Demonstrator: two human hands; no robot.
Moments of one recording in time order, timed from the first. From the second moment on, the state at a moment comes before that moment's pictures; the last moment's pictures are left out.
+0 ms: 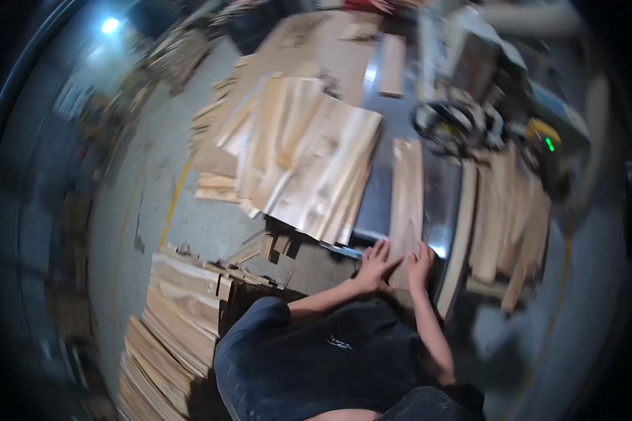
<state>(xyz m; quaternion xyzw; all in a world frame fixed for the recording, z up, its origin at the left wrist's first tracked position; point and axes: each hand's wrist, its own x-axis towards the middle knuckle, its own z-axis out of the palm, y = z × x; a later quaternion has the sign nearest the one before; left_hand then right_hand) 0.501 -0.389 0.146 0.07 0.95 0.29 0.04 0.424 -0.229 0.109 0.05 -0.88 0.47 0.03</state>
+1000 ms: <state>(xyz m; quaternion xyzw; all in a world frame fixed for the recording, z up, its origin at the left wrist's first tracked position) 0.112 -0.525 0.155 -0.06 0.96 0.19 -0.20 0.330 -0.228 0.172 0.03 -0.95 0.27 -0.12</state>
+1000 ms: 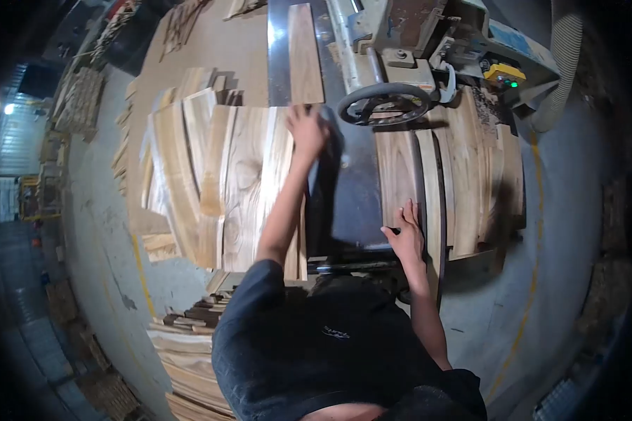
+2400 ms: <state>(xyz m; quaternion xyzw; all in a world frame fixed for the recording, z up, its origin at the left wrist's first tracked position) 0.365 -0.307 0.105 -0.06 0.97 0.21 -0.13 0.496 -0.211 0.161 0.11 -0.93 0.33 0.06</state>
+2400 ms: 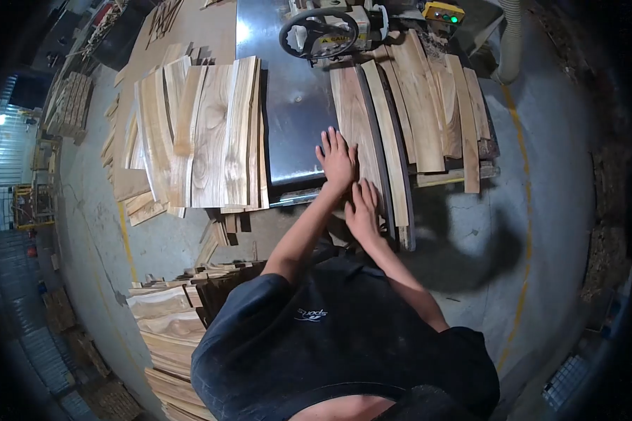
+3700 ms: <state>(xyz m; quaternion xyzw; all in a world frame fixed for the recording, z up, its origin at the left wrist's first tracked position) 0.376 -0.509 0.205 -0.24 0.59 0.77 -0.08 0.192 -0.219 0.130 0.16 -0.94 0.27 -0.13</state>
